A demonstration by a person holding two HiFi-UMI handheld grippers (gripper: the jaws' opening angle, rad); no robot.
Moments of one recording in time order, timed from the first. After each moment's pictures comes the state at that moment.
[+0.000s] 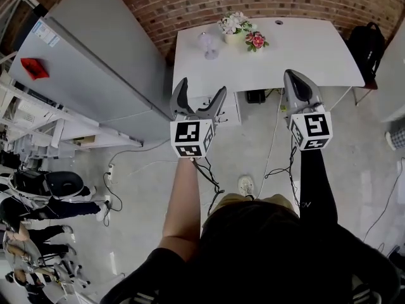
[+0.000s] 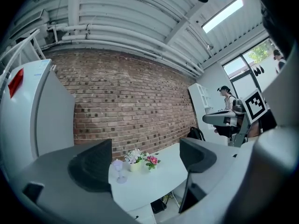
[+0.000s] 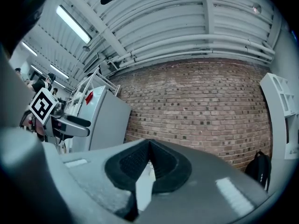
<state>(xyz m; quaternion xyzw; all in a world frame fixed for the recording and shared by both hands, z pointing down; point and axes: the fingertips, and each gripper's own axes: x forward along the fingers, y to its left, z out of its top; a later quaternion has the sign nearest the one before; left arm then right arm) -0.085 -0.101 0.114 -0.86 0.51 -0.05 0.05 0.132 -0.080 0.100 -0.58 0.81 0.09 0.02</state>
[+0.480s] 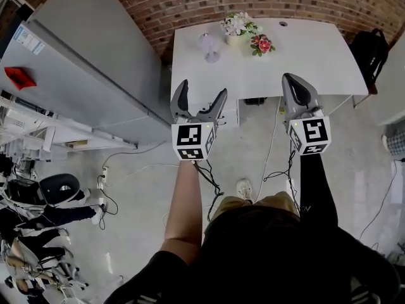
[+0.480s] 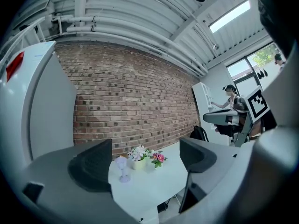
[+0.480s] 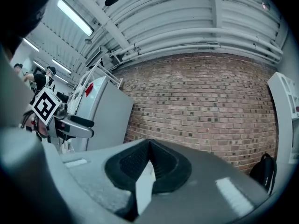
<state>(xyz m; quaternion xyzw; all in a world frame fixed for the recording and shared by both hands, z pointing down) -0.111 -0.173 0.141 -0.86 0.51 -0.05 0.02 0.095 -0.147 0.116 -0.57 0.82 0.09 -0.01</state>
